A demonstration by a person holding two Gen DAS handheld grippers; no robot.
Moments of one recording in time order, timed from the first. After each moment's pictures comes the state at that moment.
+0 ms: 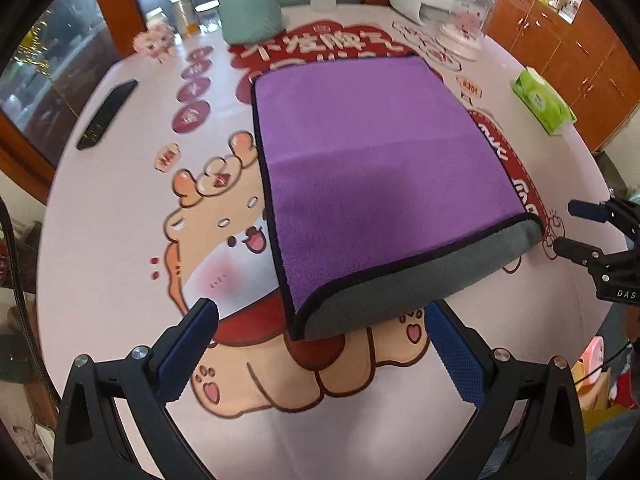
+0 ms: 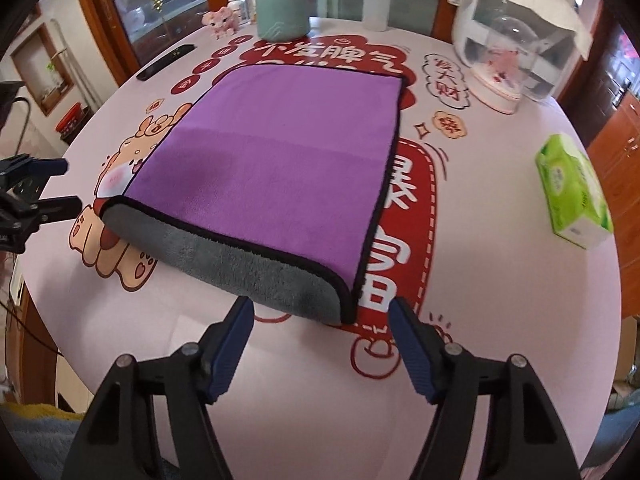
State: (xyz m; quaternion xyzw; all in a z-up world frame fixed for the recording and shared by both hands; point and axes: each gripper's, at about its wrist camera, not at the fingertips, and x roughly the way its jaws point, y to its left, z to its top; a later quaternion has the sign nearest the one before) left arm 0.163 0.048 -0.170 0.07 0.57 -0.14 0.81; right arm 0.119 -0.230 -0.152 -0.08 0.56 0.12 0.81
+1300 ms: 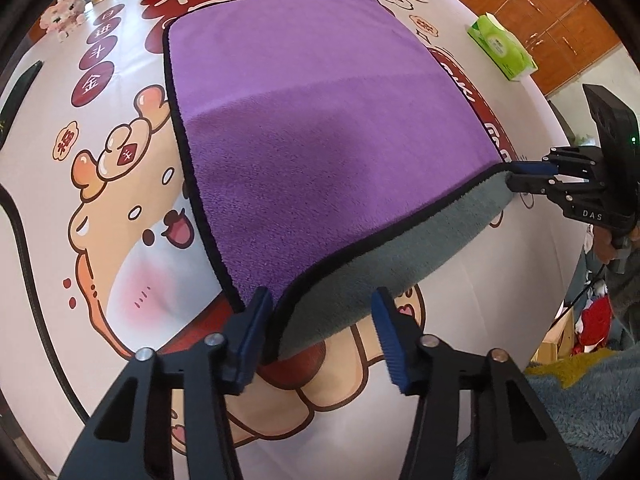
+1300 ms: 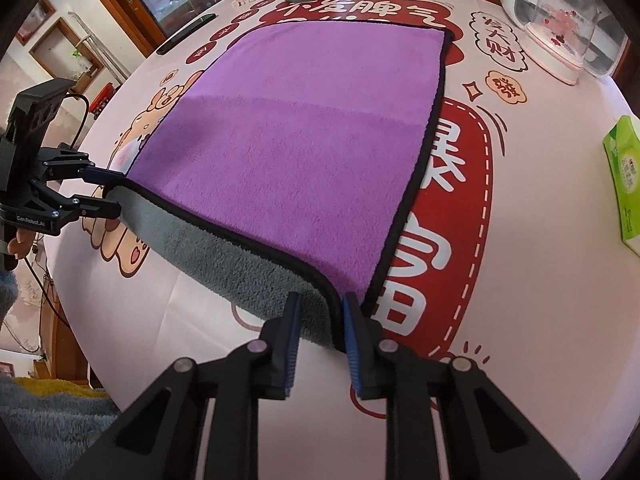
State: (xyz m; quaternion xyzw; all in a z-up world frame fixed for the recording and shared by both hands) left arm 0.189 0.034 -0.226 0.06 0.63 -0.26 0.72; right arm 0.150 -0.246 -0.195 -0.05 0.61 0.20 0.76
